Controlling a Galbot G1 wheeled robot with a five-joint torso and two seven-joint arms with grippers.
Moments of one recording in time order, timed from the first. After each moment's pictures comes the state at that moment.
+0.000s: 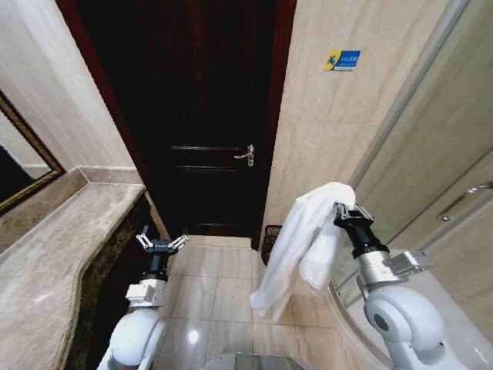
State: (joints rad) left arm 1.68 -1.30 -0.58 -2.28 -0.05 -0.11 -0.22; right arm -1.44 1.16 0.63 2.46 0.52 -0.23 0.21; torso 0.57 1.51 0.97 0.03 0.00
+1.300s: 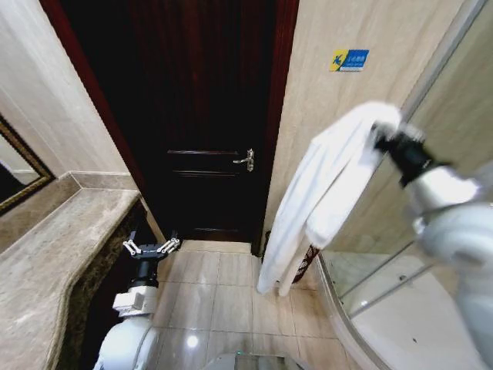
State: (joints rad) left arm 1.74 -1.35 -0.64 -2.28 -0.07 -0.16 -0.22; right arm -0.62 0.63 0.66 2.26 1.22 -0.42 0.45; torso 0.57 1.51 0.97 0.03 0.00
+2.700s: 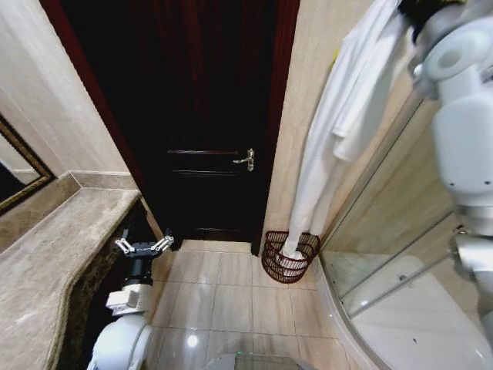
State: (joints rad) left arm 1.74 -1.35 -0.70 -2.30 -0.08 -0.14 -0.22; right arm 0.19 0.88 0.09 1.50 1.07 -0.39 0.41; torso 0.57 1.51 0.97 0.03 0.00
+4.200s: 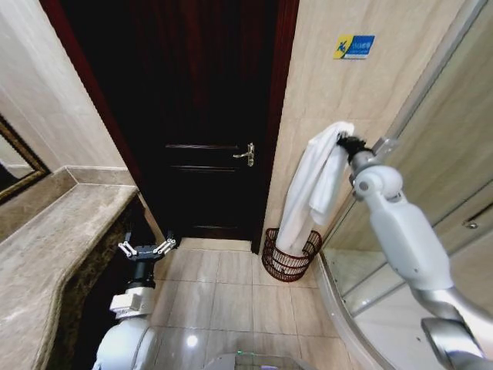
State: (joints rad) left arm 1.76 -1.37 -0.66 -2.28 -0.05 -0.17 -0.22; right arm -0.49 0.94 0.28 1.68 0.86 -0.28 0.36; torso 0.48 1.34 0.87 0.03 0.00
